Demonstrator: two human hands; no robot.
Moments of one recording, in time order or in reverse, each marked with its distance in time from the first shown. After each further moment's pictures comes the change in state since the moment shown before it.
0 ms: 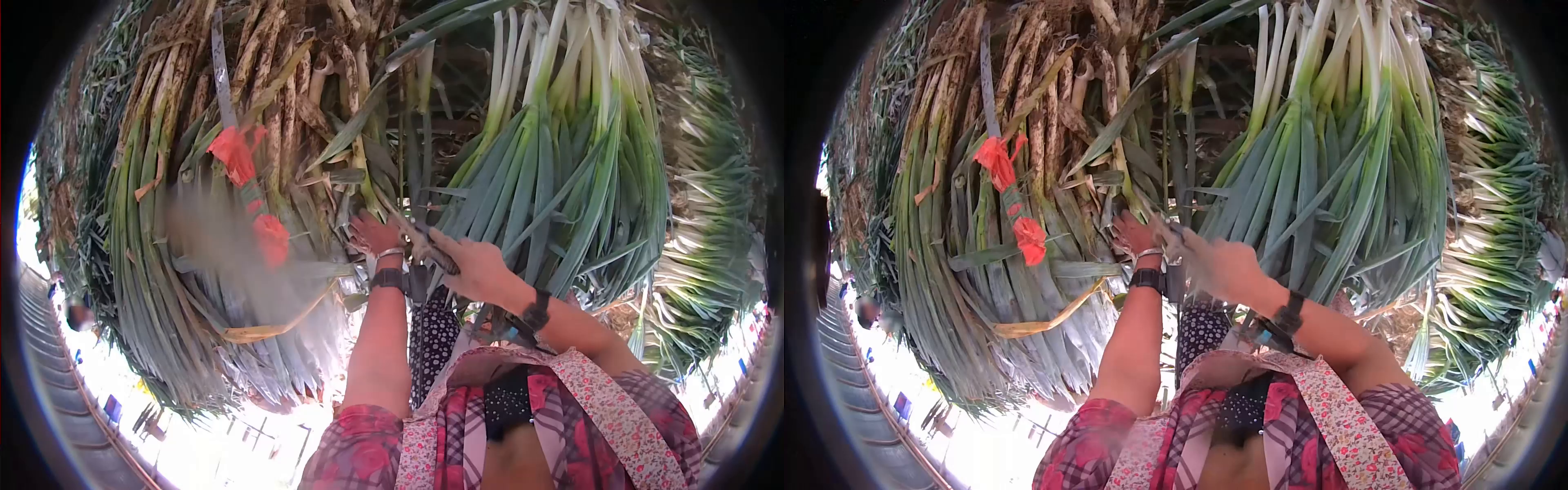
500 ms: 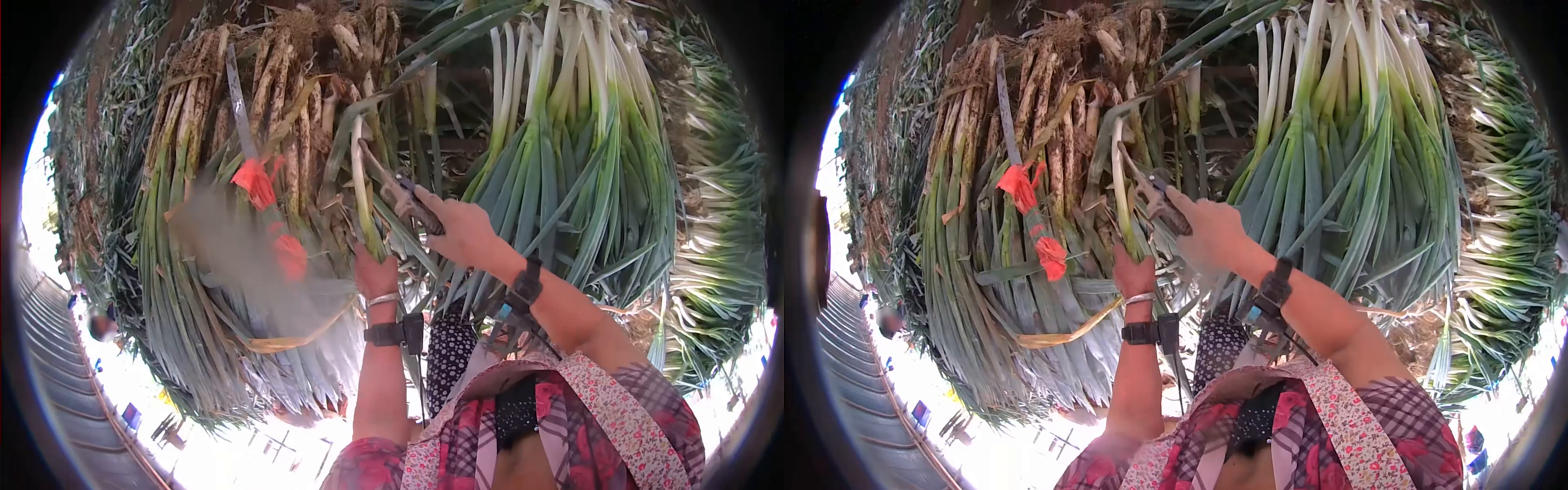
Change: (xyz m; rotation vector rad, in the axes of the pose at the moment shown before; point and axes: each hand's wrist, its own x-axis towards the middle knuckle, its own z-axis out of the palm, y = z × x) left_hand -0.014 -0.020 -0.091 -0.355 -0.135 0.052; right_hand 0.067 -0.008 -0.034 0.138 0.207 0.027
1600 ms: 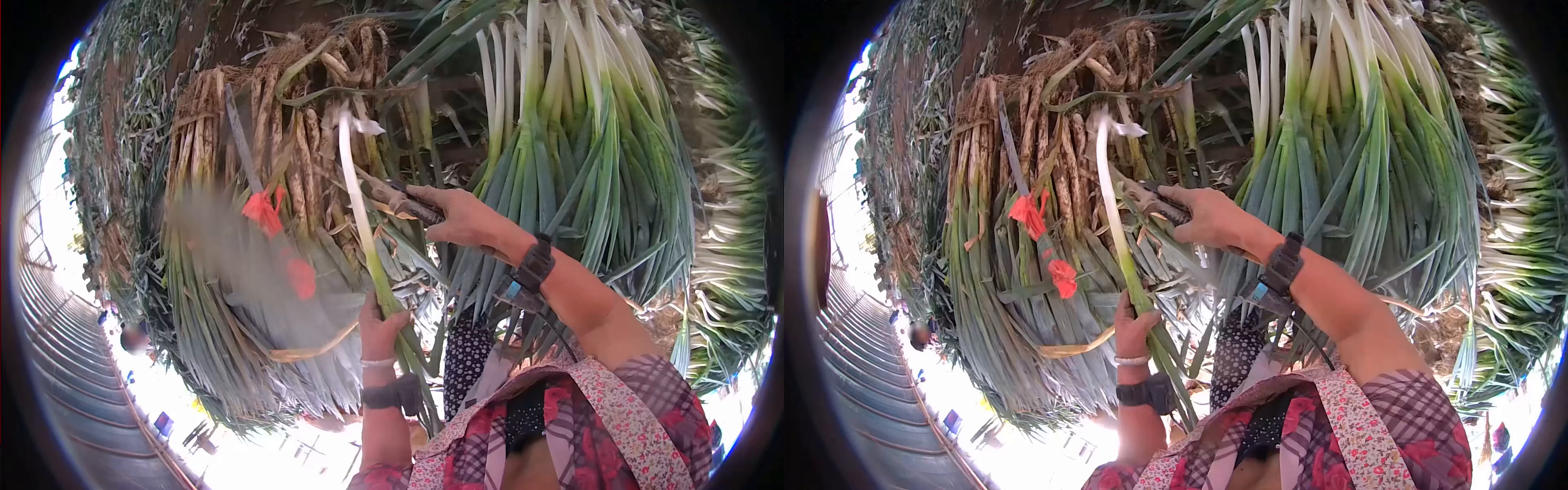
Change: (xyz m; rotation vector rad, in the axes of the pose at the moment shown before) left_hand -0.062 0.034 -0.075 -0.799 -0.417 -0.126; right_hand 0.031 0.027 -0.036 0.489 -0.159 -0.041
